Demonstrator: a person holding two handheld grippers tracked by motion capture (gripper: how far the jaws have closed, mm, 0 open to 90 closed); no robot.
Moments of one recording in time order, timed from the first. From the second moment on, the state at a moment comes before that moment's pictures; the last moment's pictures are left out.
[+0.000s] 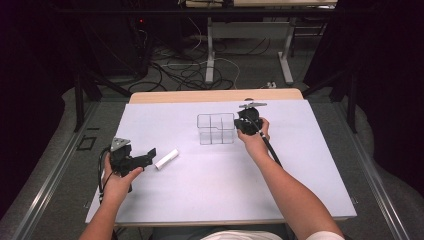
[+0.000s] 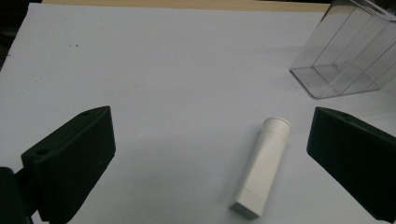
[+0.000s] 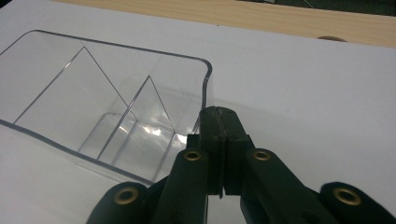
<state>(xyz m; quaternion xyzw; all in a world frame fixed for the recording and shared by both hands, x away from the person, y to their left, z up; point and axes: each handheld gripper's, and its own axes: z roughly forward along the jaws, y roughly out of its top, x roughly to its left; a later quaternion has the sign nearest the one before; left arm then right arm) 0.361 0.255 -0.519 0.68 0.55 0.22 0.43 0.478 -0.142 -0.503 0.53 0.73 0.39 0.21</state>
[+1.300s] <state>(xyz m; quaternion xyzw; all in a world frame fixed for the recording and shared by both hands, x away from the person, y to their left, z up) 0.361 0.244 -0.519 0.71 0.52 0.22 0.41 0.404 -0.196 -0.485 0.48 0.74 0.44 0.17</state>
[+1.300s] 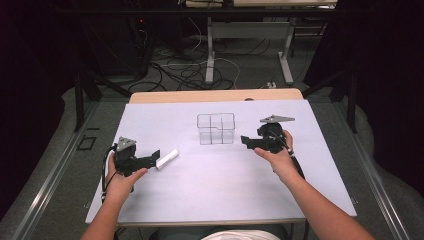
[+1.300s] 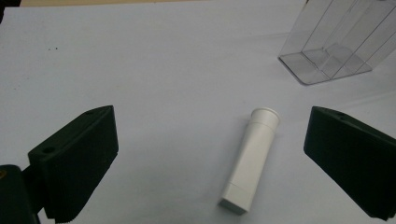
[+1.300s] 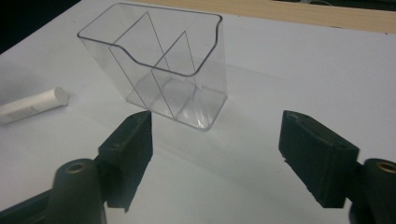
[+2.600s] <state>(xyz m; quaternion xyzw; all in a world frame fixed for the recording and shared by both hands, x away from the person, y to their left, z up) 0.373 0.215 -0.530 0.84 0.43 0.20 0.27 0.376 -0.240 -0.525 0.51 0.76 0.37 0.16</state>
